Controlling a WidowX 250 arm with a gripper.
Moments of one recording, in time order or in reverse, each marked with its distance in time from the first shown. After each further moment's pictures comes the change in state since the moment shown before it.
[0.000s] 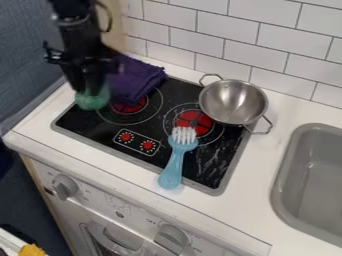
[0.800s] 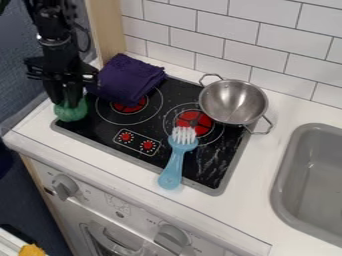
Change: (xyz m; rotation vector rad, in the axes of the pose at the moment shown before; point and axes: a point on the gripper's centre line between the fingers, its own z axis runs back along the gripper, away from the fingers) arm -0.001 0.039 -0.039 0.058 0.076 0.083
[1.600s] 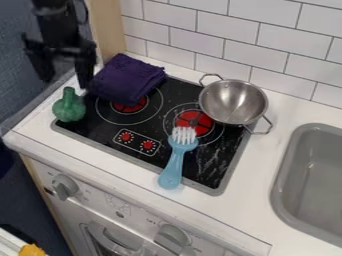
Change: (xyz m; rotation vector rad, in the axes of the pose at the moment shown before) arm 0.007 -0.007 0.044 -0.063 0.026 -0.082
